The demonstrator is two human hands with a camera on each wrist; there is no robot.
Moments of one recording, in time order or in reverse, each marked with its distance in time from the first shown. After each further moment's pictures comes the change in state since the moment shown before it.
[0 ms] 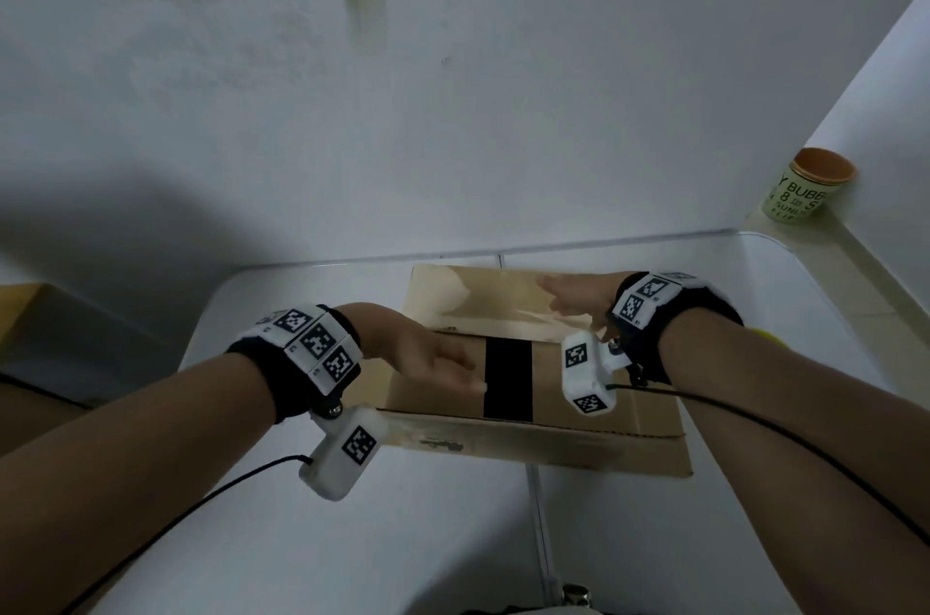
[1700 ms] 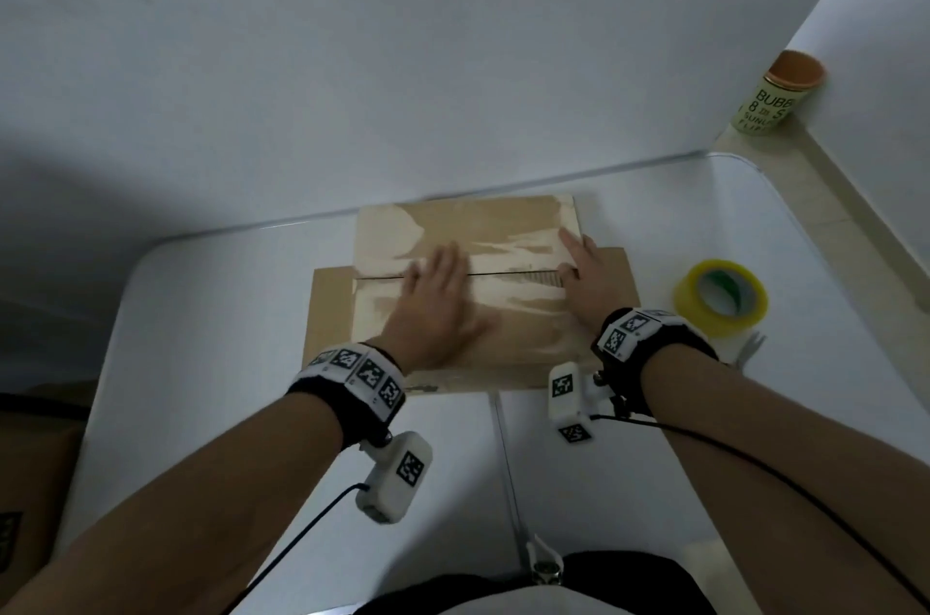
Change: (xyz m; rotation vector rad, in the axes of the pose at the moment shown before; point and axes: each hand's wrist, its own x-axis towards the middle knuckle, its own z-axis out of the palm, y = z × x) left_hand 0.147 0.017 0.033 0.133 0.810 0.087; right_hand 0.077 0.113 0.051 0.322 0.600 -0.167
